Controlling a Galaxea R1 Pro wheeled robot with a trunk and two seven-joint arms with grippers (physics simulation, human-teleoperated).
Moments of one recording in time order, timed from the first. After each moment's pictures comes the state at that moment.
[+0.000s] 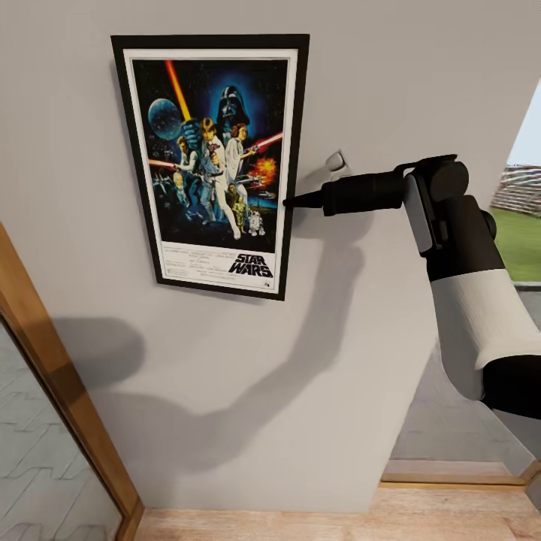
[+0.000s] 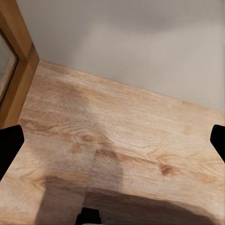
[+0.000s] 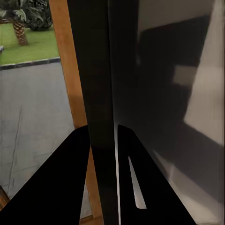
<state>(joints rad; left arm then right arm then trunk) -0.33 0.19 -0.06 -0.03 0.43 -0.32 -0.32 -1.44 -0.09 0.17 -1.13 -0.10 0.99 1.22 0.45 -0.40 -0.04</state>
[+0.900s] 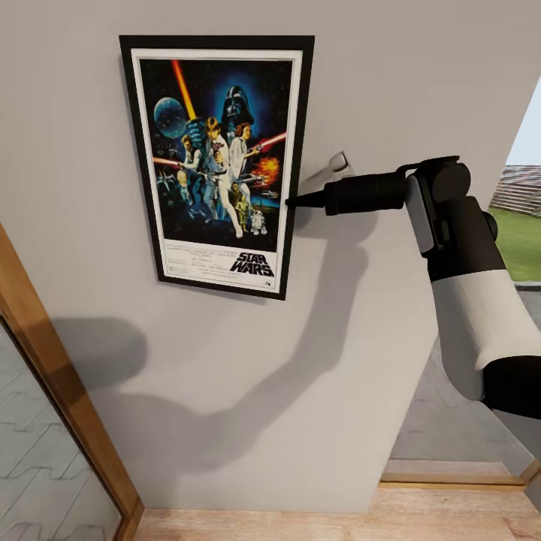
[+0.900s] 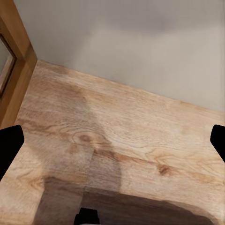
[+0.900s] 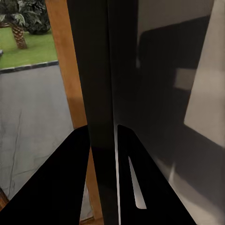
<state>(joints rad) -0.33 0.19 -0.06 -0.03 0.43 -0.32 -0.32 -1.43 -0.09 0.16 -1.12 -0.09 0.99 1.21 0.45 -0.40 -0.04</state>
